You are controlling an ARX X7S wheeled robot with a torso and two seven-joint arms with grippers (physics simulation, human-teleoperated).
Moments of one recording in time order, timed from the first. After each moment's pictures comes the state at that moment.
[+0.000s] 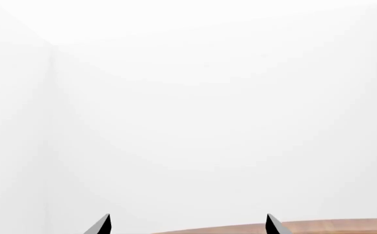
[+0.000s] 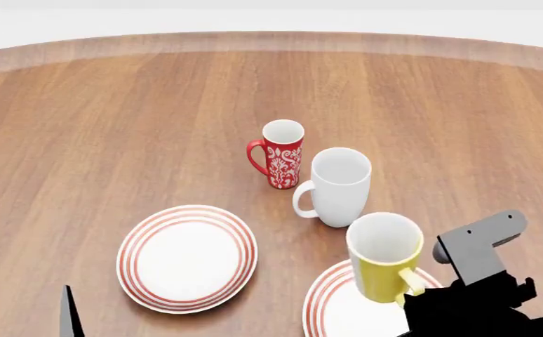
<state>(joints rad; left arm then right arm) 0.05 -0.31 0.34 0.13 0.06 0.49 -0.51 0.71 0.62 -0.41 0.27 0.47 0.82 -0.39</state>
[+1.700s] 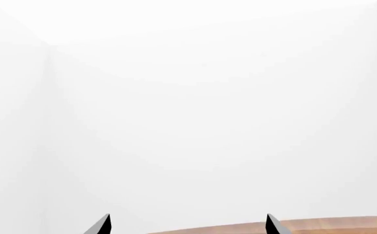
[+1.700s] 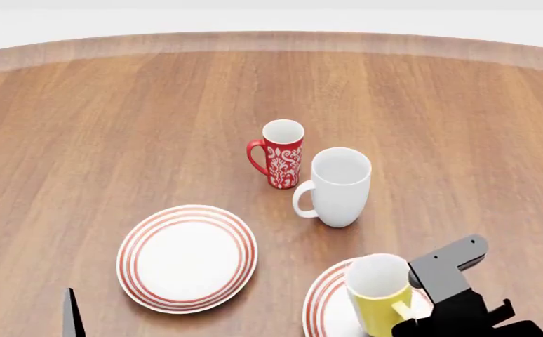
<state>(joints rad) 0.05 -0.33 0.36 0.14 0.06 0.48 -0.53 0.82 0.47 -0.59 0.72 0.31 0.64 -0.44</state>
